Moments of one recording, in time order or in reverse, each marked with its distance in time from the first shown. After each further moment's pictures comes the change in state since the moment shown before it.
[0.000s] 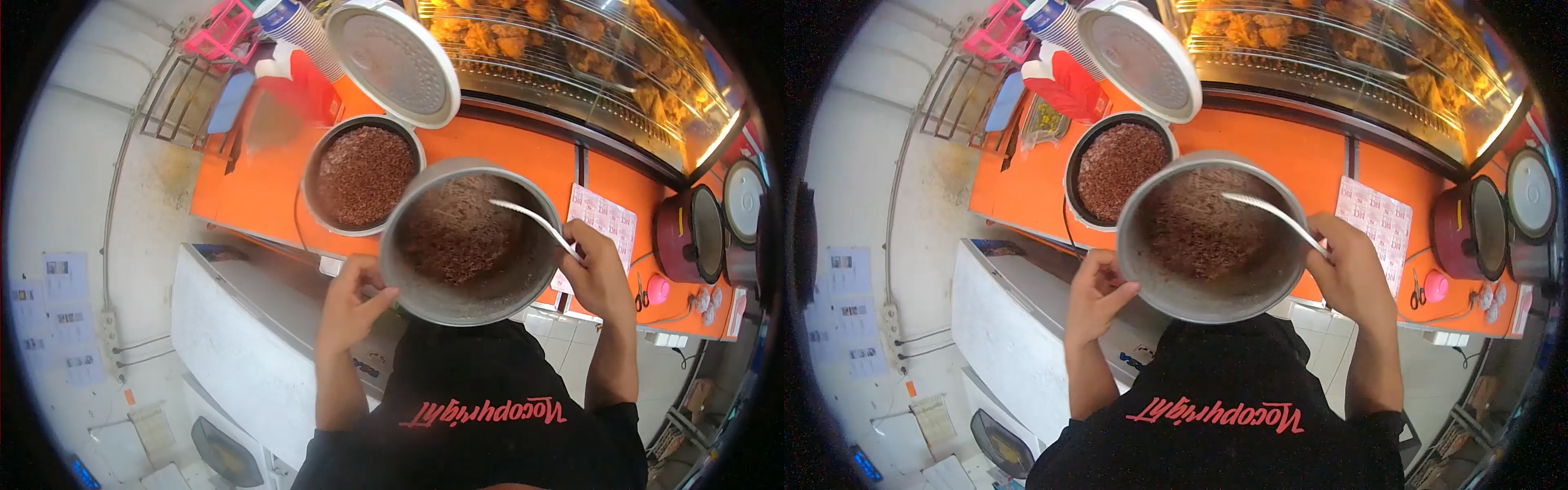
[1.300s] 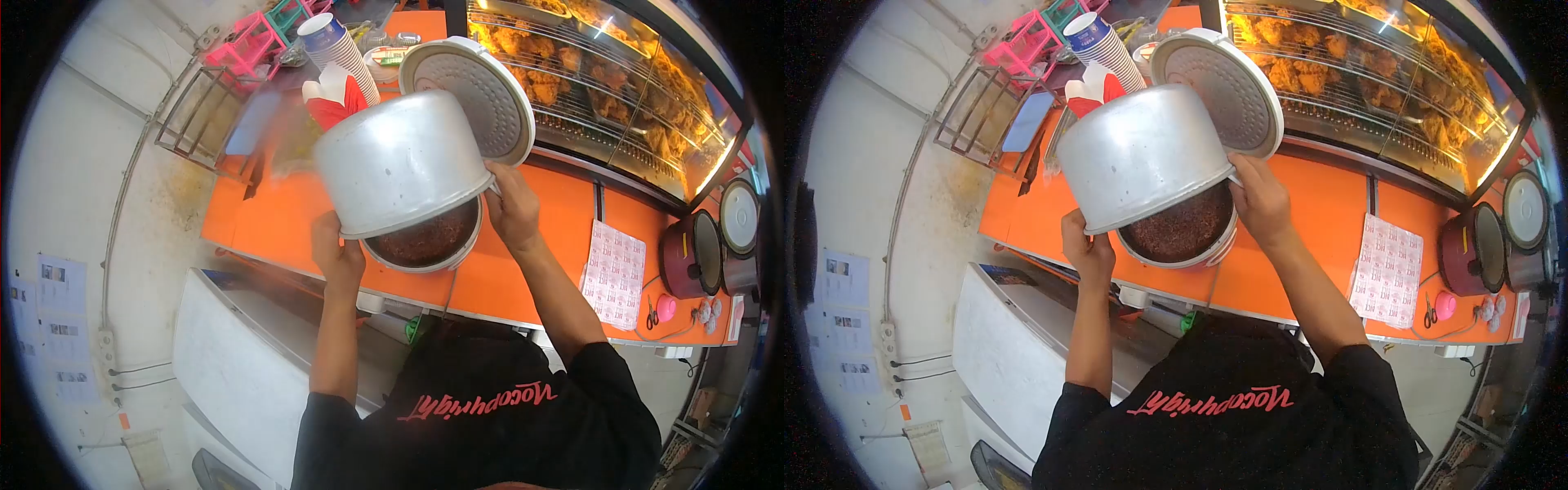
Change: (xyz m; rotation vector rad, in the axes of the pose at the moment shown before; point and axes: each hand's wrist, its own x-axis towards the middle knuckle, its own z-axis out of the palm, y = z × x) left_hand 0.128 -0.039 -0.136 0.710 0.639 0.892; right_hand 0.189 -0.048 0.174 -0.112 0.711 -0.838
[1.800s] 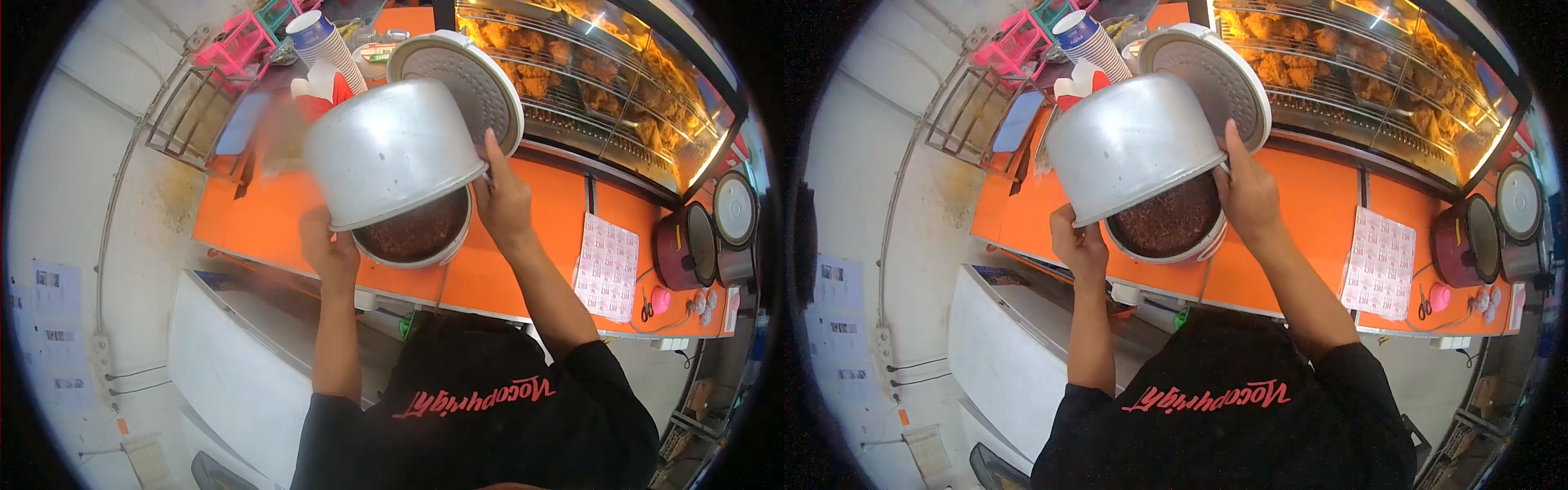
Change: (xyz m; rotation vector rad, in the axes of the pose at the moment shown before) left_hand 0.003 0.012 0.010 -0.024 0.104 -0.121; right_hand 0.016 -0.021 -0.004 -0.046 0.015 0.150
